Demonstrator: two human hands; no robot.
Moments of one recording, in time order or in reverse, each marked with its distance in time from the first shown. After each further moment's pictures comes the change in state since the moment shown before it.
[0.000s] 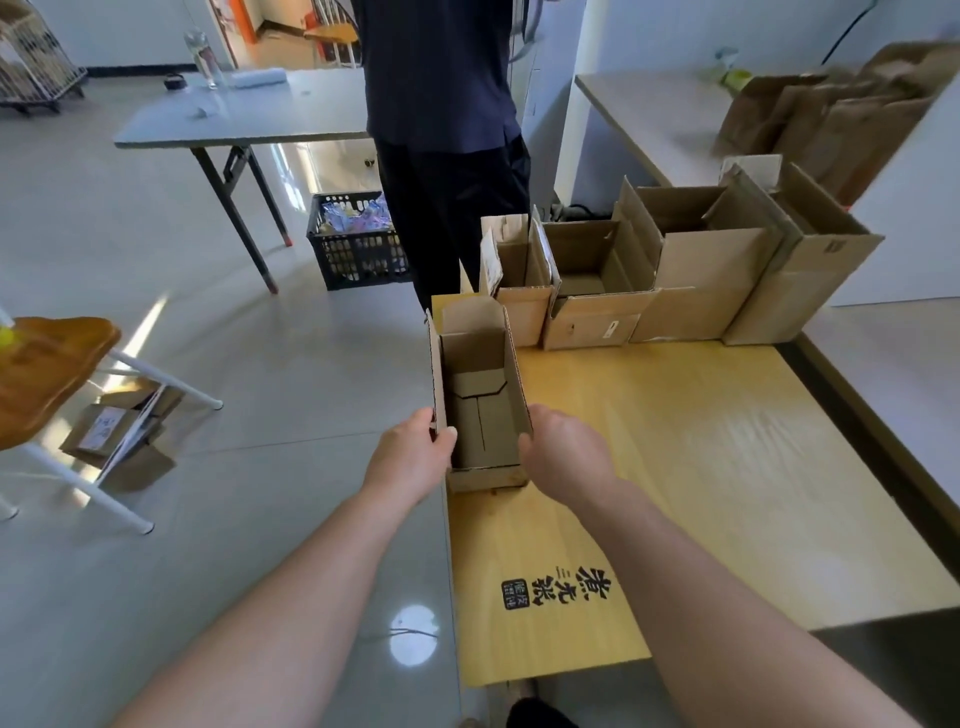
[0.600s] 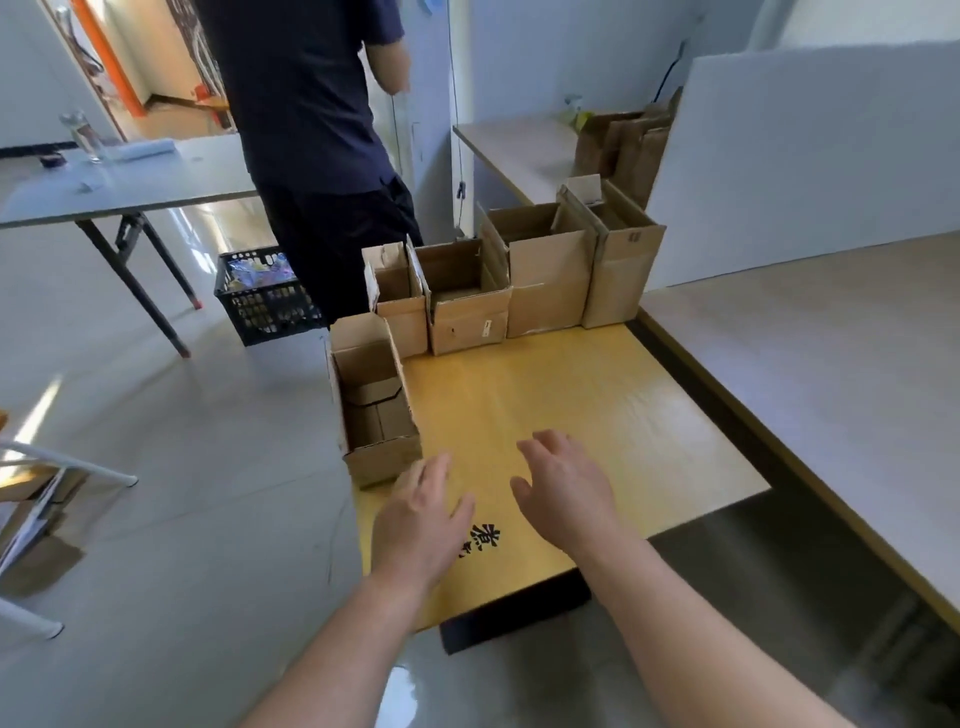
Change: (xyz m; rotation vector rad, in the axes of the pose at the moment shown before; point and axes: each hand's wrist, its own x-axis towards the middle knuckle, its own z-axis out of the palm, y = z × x) left_hand -0.123 0.047 0.078 0.112 0.103 0.419; right_hand -0.128 0.086 -0.027 -0.082 0.171 0.051
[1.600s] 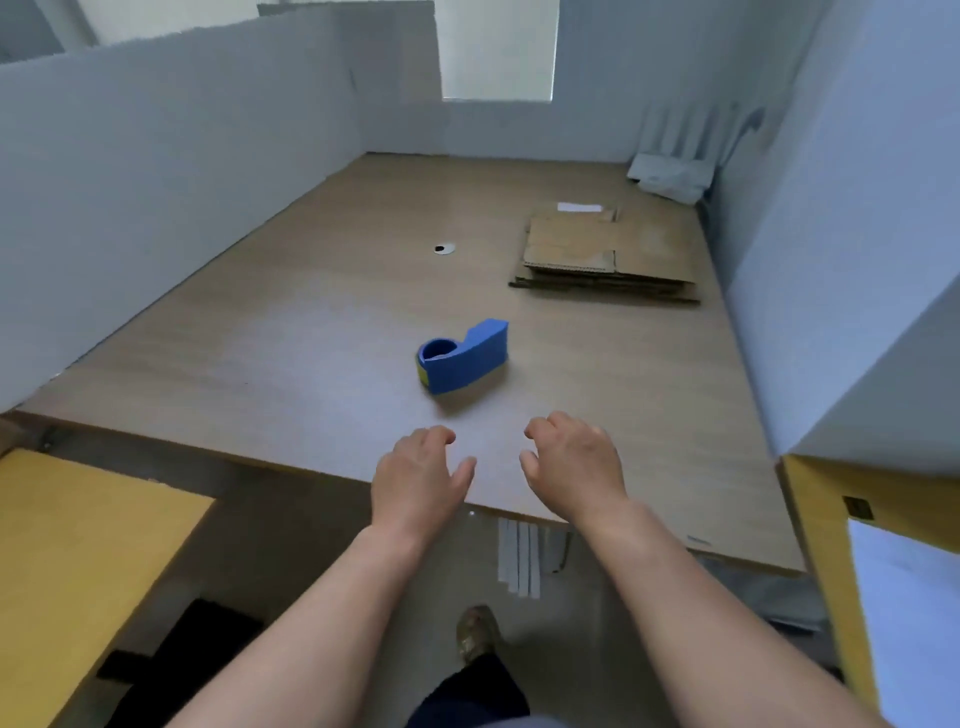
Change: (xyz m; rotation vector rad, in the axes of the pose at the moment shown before) left_hand -0.187 0.457 0.262 0.141 -0.423 0.897; right_hand -0.387 0.413 -0.103 -0.098 0.274 0.920
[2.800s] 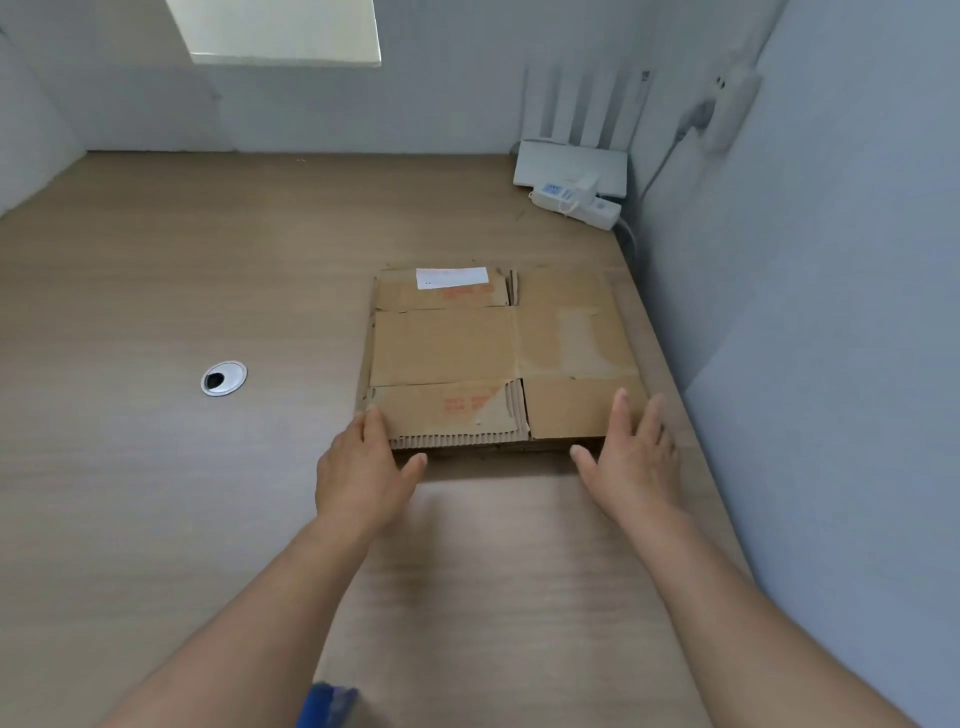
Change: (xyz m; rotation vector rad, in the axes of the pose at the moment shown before) left_hand 0.458 0.126 0.123 0.032 -0.236 0.026; right_hand 0.343 0.294 0.029 0.060 -0.078 0.774
